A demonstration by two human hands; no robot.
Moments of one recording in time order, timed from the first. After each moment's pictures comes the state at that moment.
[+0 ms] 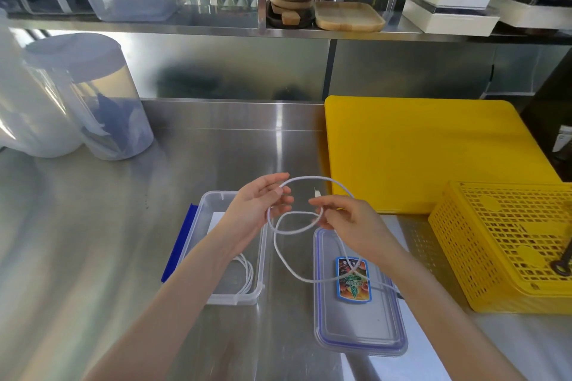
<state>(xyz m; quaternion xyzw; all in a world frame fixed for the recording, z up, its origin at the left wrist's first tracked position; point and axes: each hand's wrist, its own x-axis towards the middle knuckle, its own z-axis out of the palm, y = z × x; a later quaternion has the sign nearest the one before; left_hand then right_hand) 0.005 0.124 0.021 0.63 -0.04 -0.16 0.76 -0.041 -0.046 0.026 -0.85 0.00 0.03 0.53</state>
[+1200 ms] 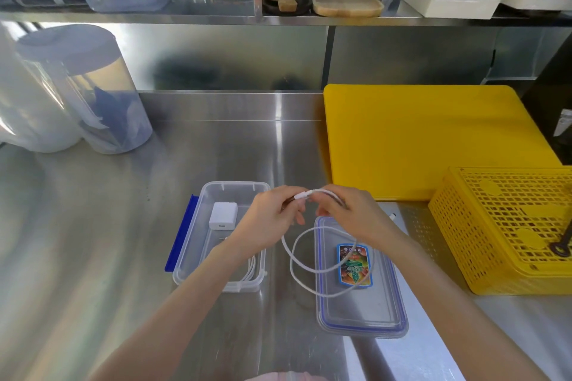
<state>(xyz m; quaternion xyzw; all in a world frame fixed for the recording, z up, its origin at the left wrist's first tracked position) -0.012 0.113 0.010 0.87 -0.25 -0.02 0.42 -0.031 -0.052 0.012 -0.91 -0.09 0.00 0.40</state>
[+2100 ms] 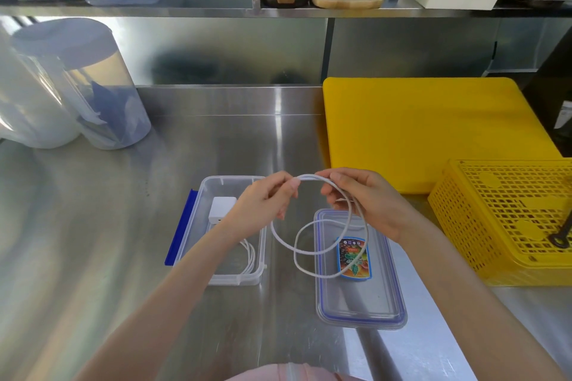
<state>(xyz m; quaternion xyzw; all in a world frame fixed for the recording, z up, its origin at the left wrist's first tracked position) -0.009 0.122 0.015 0.83 -0.21 -0.08 0.51 -0.036 -0.066 0.029 -0.71 -0.03 0.09 0.70</state>
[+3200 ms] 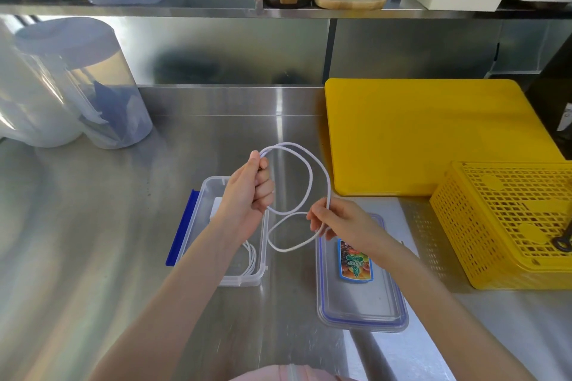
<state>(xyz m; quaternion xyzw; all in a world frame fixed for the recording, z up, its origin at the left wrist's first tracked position) -0.003 0.124 0.027 0.51 0.05 -0.13 0.85 -0.047 -0.044 -0.003 -0.81 -0.03 0.12 0.57</state>
